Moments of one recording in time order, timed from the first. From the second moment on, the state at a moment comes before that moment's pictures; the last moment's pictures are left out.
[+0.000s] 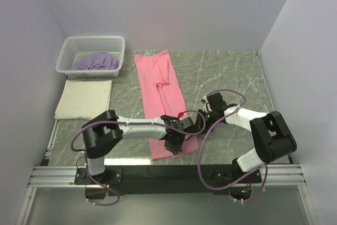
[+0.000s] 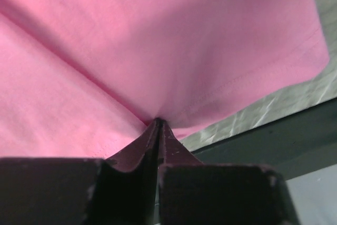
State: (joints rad) left arm -1.20 1.85 1.20 -0.67 -0.02 -0.83; right arm 0.35 1.50 0.64 -0.33 -0.49 0.52
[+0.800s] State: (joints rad) left arm -1.19 1.58 1.19 -0.76 -0.10 -1.07; right arm 0.39 1.10 0.63 -0.58 -0.27 0.54
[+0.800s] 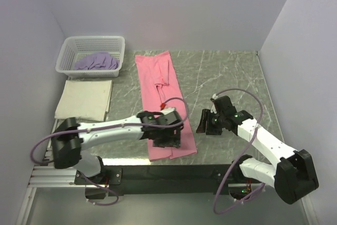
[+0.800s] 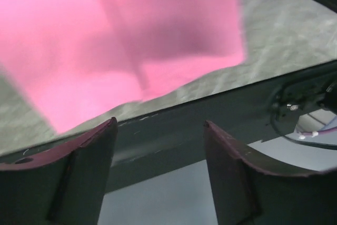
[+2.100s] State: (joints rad) left arm -1.09 1.39 0.71 -0.70 -0.09 -1.27; right arm 0.79 1.27 0.59 -0.62 -0.09 0.79
